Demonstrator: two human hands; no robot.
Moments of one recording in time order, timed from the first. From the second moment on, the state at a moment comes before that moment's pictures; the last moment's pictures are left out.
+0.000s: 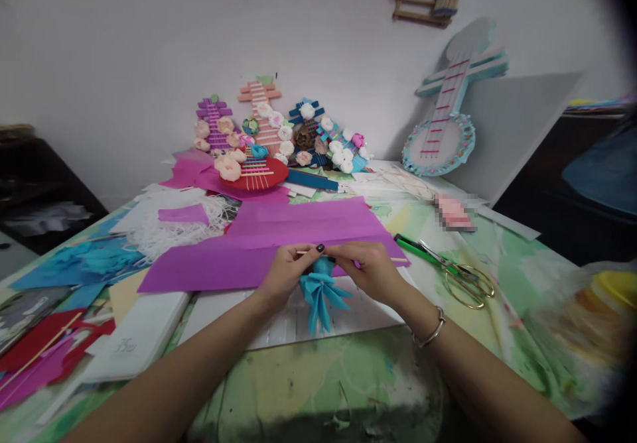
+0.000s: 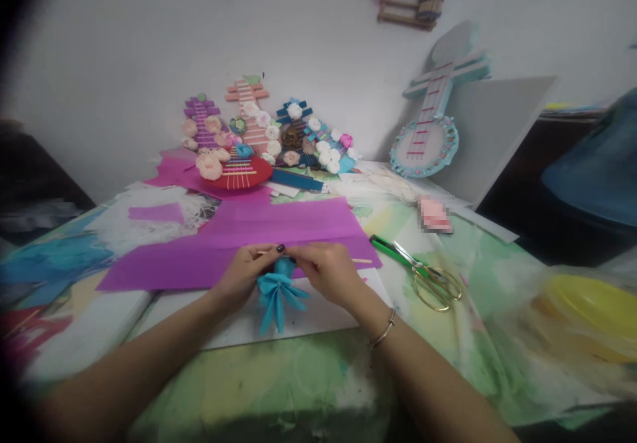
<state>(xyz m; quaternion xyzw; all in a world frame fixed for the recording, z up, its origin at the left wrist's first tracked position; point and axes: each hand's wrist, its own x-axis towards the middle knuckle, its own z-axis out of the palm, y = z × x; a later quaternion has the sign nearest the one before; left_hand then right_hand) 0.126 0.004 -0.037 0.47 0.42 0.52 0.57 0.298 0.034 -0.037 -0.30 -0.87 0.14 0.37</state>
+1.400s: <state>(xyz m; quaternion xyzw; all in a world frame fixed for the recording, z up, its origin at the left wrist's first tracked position) 0.123 0.003 -0.040 0.54 0.47 0.54 0.45 0.297 0.029 -0.033 -0.31 -0.88 0.05 0.36</state>
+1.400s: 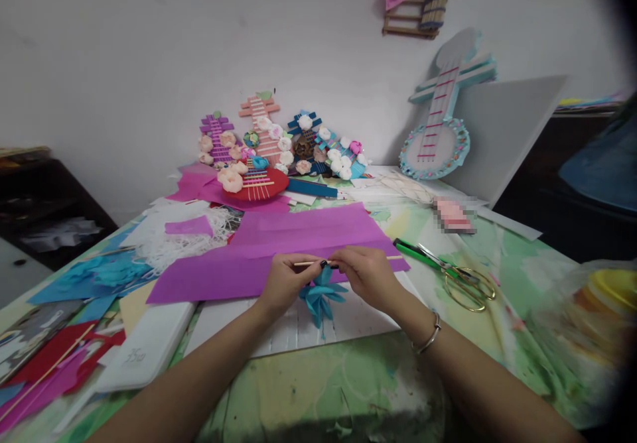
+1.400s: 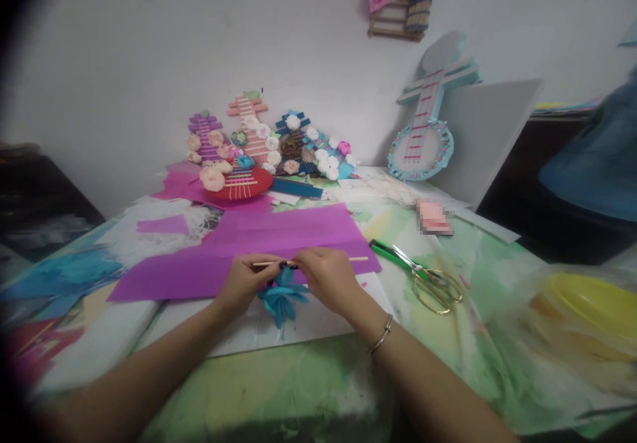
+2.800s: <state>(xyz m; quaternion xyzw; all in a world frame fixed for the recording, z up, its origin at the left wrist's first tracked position) 0.129 0.004 -0.047 0.47 0.41 0.59 0.52 0.289 0.020 -0.026 -0.45 -0.82 0.02 0.35</state>
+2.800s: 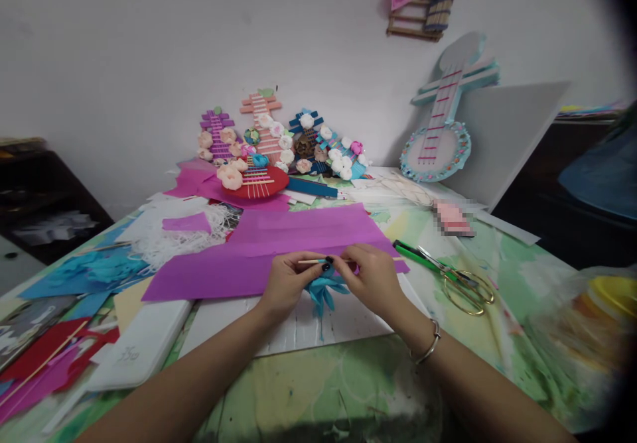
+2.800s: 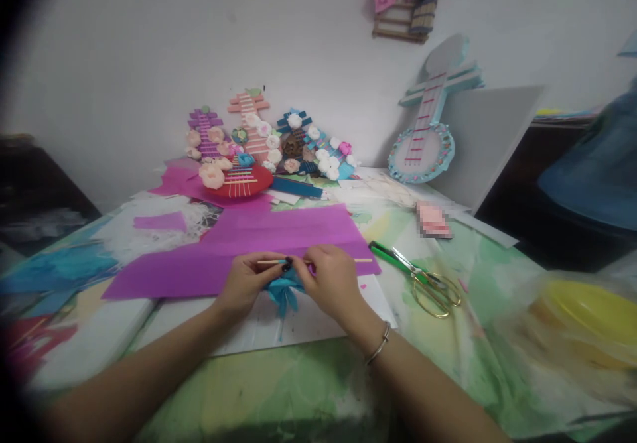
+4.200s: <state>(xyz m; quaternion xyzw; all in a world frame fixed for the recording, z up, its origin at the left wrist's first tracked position) 0.124 -0.007 -0.034 0.76 0.39 0.52 0.00 0.291 0.022 -0.032 -0.31 -0.83 0.03 0.46</state>
